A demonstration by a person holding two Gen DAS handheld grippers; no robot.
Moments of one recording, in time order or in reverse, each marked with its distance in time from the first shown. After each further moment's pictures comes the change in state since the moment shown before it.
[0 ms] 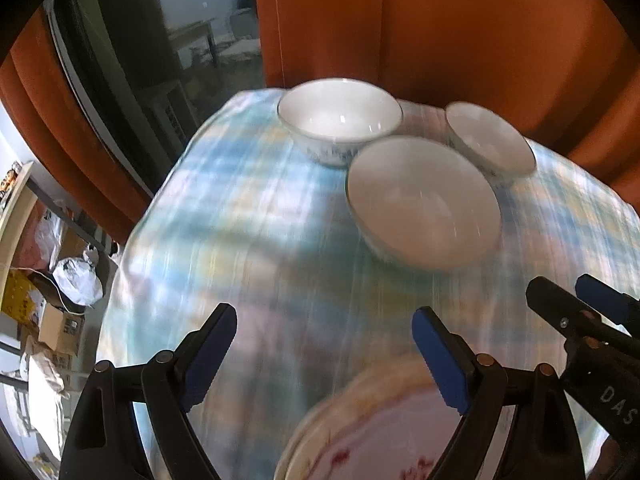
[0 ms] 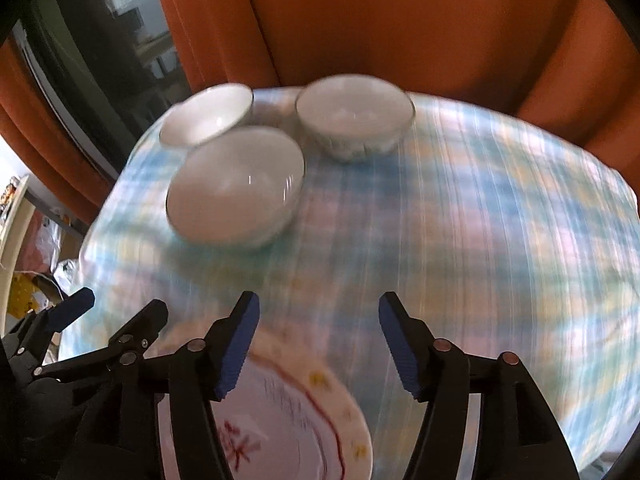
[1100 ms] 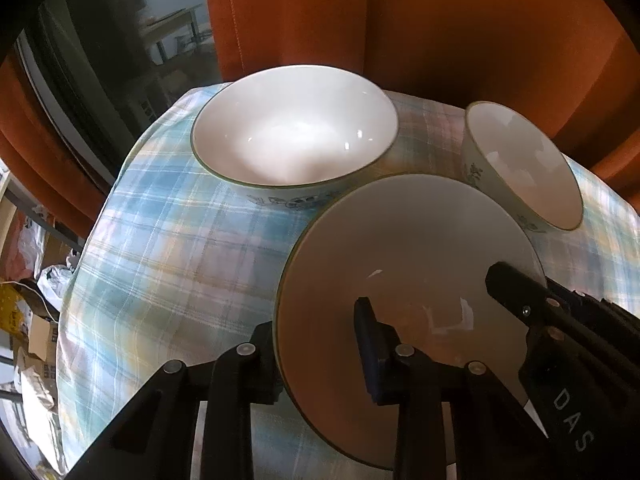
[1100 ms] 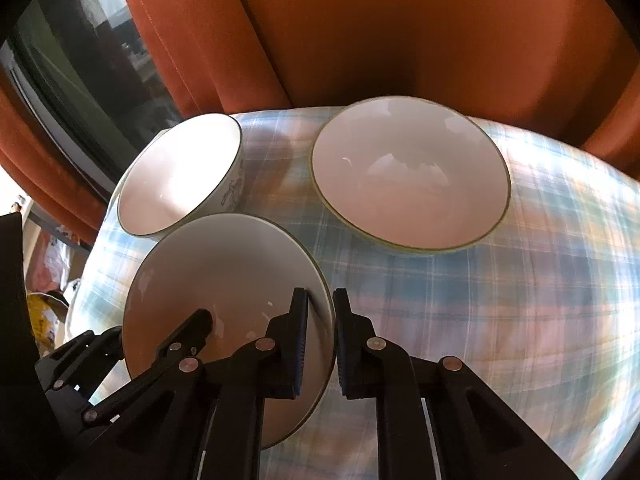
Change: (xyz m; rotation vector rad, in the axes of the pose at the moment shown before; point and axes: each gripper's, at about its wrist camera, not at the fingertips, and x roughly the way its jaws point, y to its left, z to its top) left arm 0.088 -0.033 0.060 0.016 0.059 -0.032; right arm 0.090 0.009 0.072 0.017 0.020 0.075
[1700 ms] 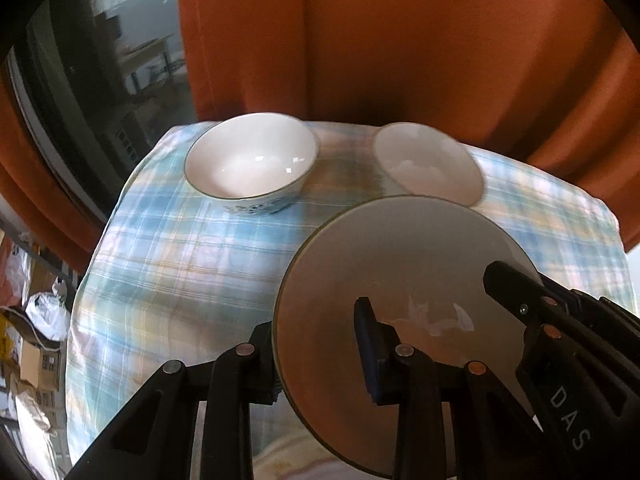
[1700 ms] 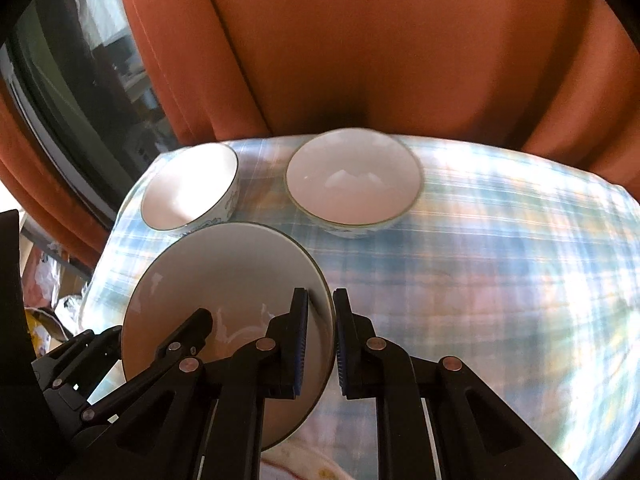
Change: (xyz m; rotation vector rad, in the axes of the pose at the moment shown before) left arm -0.074 -0.019 -0.028 0.079 -0.095 -0.104; right arm -0.087 -0.008 -0.032 0.048 -0.104 -0.094
